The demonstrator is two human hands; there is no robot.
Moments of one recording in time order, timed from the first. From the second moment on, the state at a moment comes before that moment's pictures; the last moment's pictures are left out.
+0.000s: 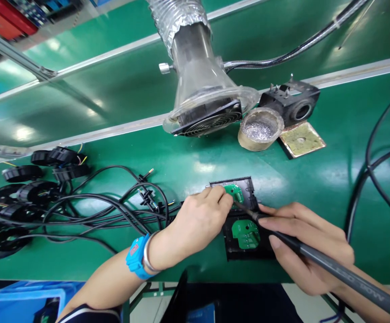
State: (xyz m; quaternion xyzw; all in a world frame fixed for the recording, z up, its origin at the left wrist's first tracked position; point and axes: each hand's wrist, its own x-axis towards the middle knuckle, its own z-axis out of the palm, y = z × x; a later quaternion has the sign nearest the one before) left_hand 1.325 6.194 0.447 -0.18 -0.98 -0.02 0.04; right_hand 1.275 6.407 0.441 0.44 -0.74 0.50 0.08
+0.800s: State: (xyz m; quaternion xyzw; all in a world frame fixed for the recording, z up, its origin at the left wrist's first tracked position) left_hand 1.326 6.195 0.444 -0.18 -0.98 -0.03 0.02; right_hand 1.274 6.405 0.441 0.47 -0.74 0.47 0.09
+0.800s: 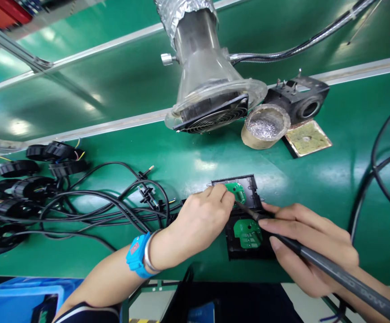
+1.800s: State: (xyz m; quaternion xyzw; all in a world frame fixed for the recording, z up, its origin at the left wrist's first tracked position) left_hand 1.320 6.195 0.455 -0.18 -0.98 -0.03 0.02; right_hand 1.270 6.399 0.419 0.47 -0.79 0.35 0.17
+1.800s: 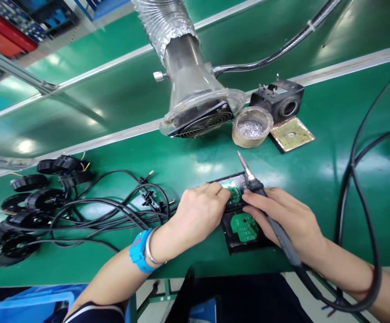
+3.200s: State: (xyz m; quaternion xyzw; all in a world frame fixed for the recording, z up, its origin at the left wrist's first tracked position) left_hand 1.290 6.180 0.460 -0.17 -0.96 -0.22 -0.09; right_hand 1.219 6.411 0.474 0.61 -0.70 0.36 -0.11
